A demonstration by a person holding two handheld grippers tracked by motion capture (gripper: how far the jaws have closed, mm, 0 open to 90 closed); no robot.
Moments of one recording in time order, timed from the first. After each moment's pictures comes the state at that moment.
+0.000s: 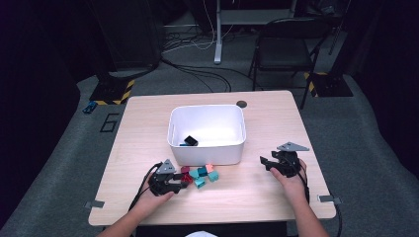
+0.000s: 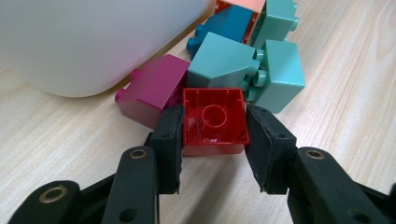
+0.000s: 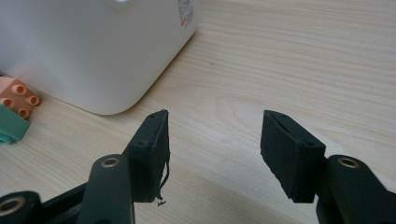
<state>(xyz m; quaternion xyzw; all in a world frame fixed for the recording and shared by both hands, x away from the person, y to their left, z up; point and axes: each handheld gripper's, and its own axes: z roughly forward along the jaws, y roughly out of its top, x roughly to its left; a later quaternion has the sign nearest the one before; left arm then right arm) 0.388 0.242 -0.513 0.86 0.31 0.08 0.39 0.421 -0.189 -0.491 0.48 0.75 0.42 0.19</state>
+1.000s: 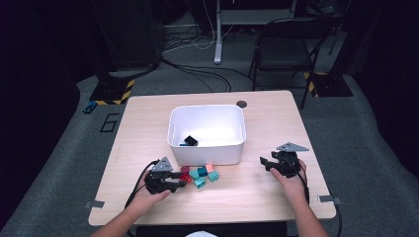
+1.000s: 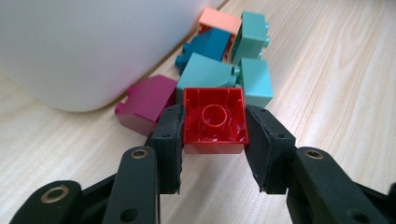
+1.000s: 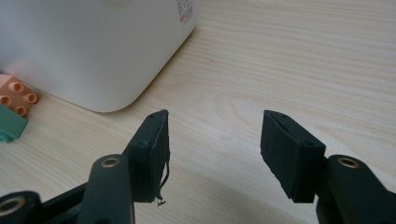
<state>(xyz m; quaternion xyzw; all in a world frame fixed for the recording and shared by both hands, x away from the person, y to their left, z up) 0.385 0.249 -0.486 0.87 0.29 0.07 0.40 0.421 -0.189 -0.493 0.49 0.75 0.41 0.19</state>
